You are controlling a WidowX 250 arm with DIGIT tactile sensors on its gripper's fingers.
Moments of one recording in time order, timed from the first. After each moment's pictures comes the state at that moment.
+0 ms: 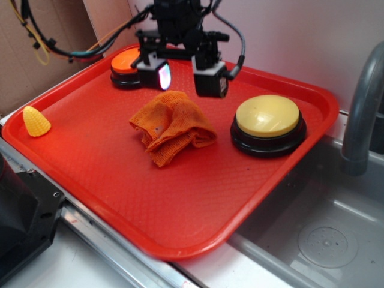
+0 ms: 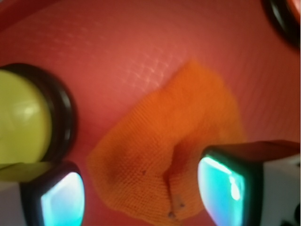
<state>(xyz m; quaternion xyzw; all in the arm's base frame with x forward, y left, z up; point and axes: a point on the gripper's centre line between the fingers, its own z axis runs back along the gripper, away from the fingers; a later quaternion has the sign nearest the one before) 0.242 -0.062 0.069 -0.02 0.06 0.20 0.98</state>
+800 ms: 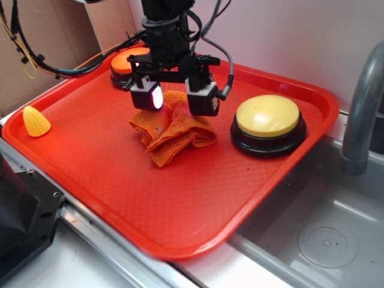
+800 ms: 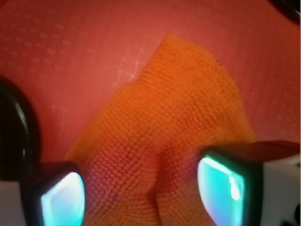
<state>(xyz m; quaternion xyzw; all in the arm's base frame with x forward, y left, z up) 0.246 -0.058 0.054 -0.02 0.02 0.21 0.98</state>
